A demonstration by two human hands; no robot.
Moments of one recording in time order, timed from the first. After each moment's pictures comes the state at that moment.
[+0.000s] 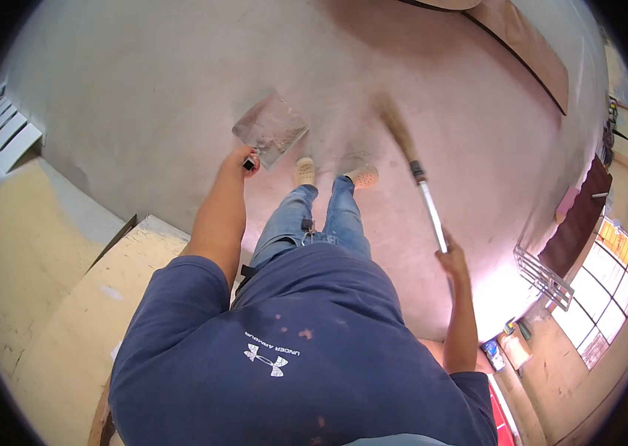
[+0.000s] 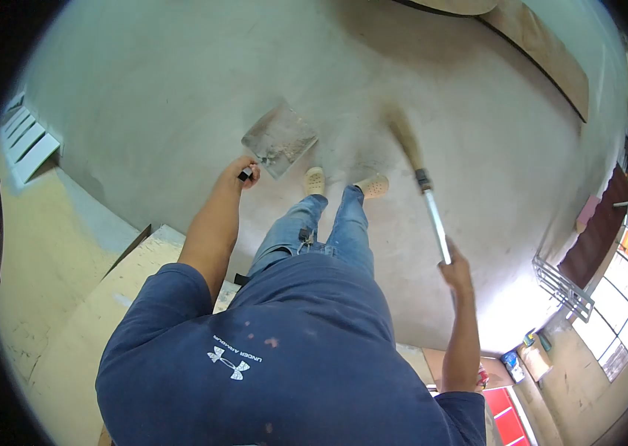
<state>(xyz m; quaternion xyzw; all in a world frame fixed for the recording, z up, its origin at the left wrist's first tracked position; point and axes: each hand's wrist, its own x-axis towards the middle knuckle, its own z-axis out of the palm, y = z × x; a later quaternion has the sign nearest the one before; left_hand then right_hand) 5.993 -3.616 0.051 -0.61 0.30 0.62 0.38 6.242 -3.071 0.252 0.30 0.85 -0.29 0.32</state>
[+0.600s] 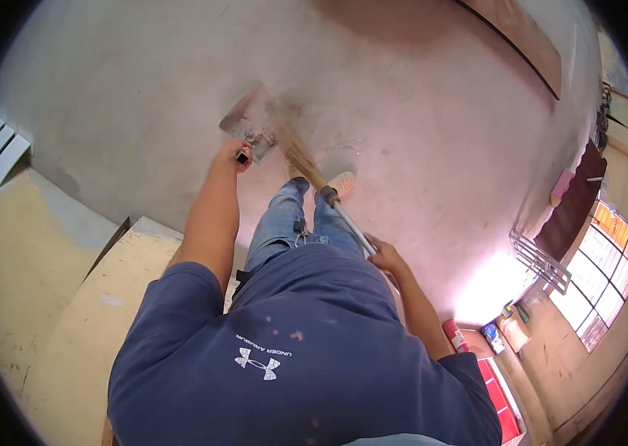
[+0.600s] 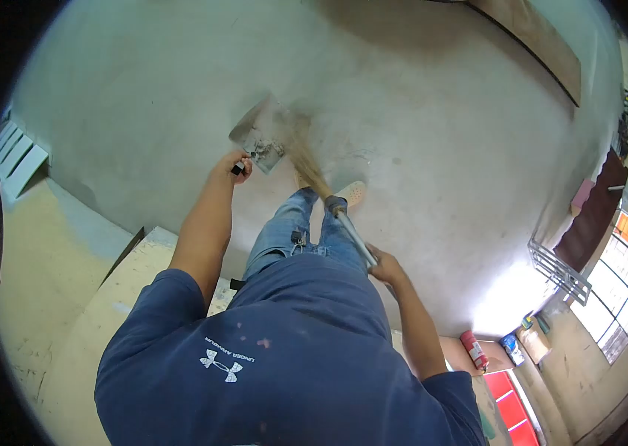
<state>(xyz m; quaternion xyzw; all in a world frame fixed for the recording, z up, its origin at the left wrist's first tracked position) 5.984 -3.606 0.056 -0.61 0.32 0.62 0.38 6.267 -3.210 0.188 0.24 0.73 -0.37 0.52</state>
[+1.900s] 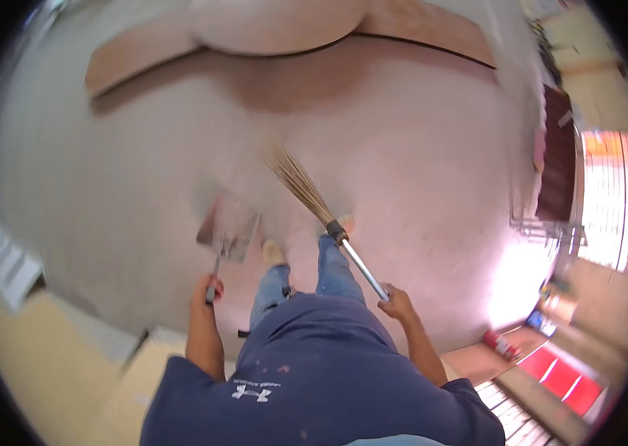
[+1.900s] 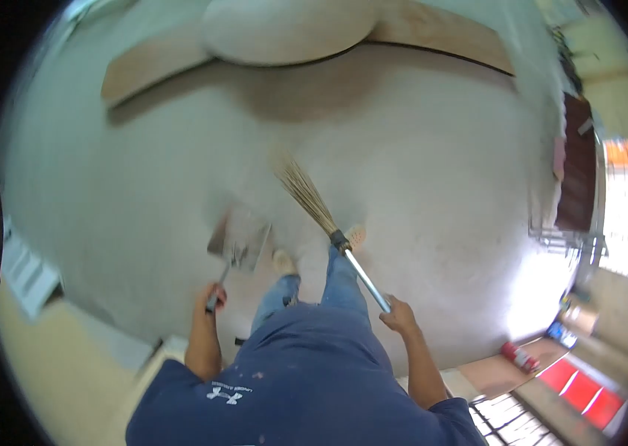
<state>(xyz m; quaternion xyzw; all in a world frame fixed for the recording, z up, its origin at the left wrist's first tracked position) 6.053 -3.623 0.062 -0.34 0.47 0.70 0.42 6.260 -3.108 0.242 0.34 0.83 -0.30 0.31</state>
